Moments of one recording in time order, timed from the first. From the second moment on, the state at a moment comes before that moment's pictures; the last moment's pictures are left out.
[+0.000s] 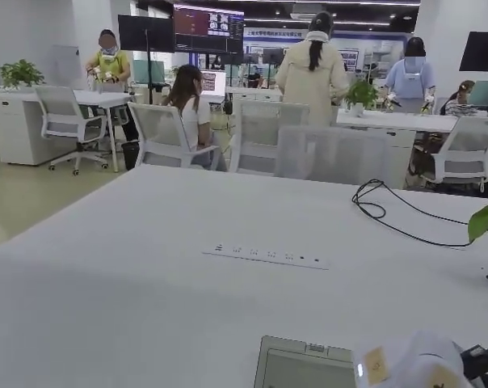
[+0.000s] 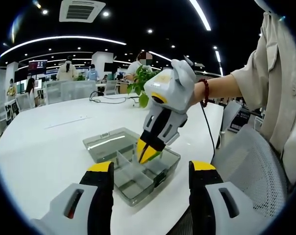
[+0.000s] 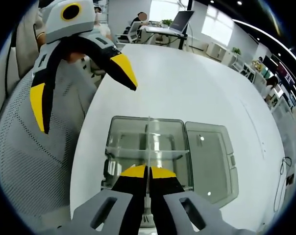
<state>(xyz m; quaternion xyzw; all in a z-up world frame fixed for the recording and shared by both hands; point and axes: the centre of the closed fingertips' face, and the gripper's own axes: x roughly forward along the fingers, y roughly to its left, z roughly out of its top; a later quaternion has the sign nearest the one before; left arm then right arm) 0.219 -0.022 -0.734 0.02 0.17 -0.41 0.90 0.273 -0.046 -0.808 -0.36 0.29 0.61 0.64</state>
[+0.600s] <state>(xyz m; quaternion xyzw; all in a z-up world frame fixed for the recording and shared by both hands) 0.219 -0.024 -0.733 0.01 0.17 -0.41 0.90 0.272 -0.049 -0.834 -0.42 0.37 0.59 0.58</state>
